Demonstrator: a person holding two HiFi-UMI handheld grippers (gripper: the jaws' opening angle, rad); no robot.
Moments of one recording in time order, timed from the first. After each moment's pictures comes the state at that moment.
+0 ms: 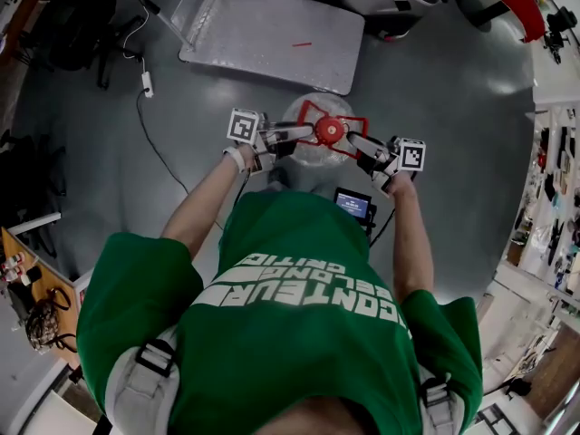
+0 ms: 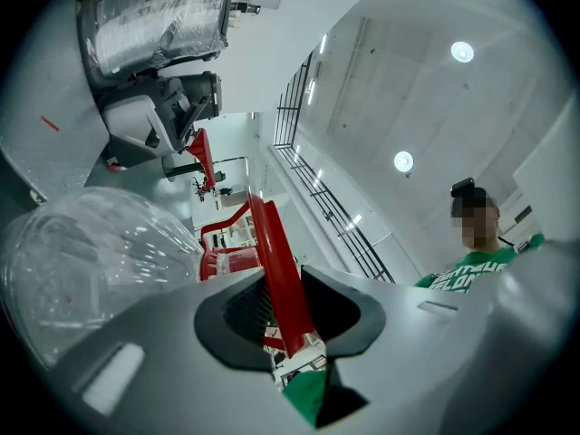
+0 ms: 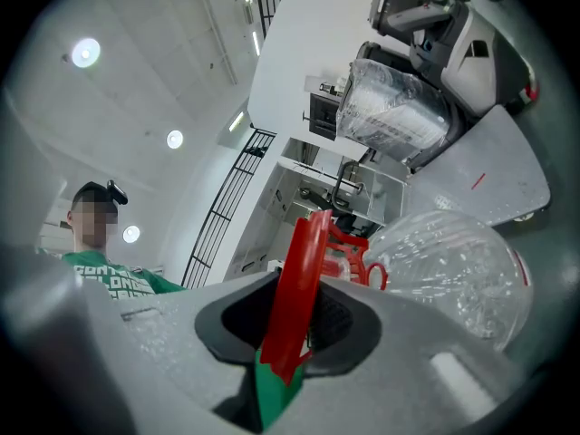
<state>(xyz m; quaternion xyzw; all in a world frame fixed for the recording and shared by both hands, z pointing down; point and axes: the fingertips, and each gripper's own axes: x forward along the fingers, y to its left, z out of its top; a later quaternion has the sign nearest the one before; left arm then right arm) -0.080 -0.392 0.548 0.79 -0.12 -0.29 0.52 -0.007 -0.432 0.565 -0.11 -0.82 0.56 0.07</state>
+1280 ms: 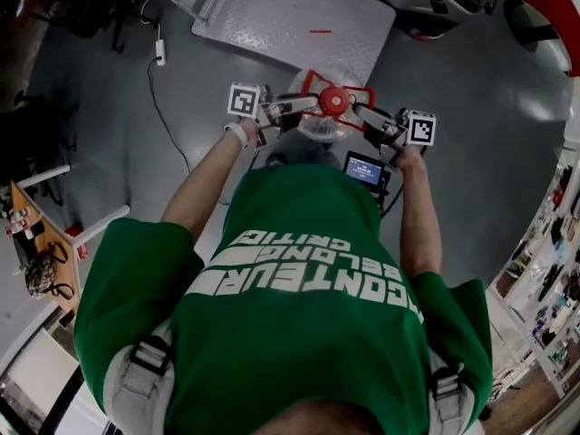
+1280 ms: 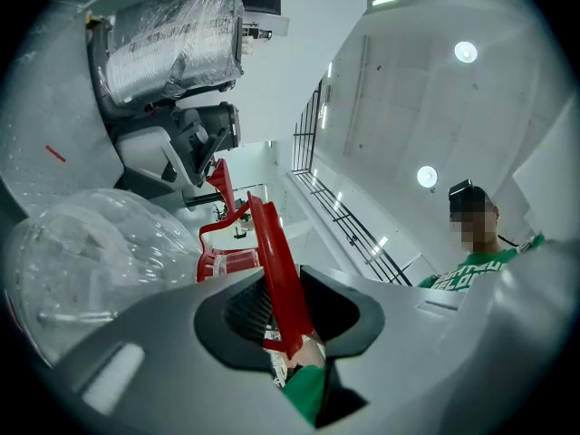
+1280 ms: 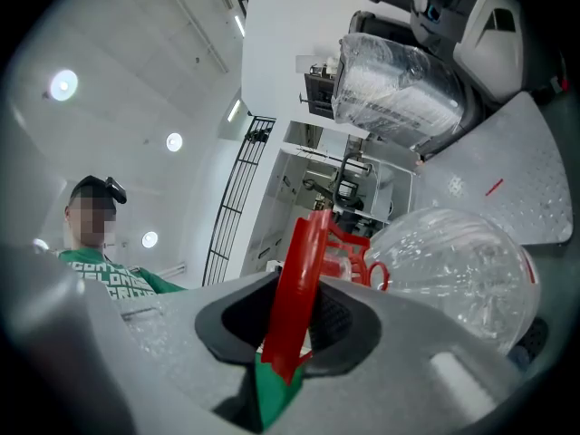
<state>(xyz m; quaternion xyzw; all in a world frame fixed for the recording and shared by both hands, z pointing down) -0.099 -0.552 0.556 0.76 -0.22 -0.33 0.52 -0.036 -0.598 0.582 -0.19 -0.79 0.57 0.10</state>
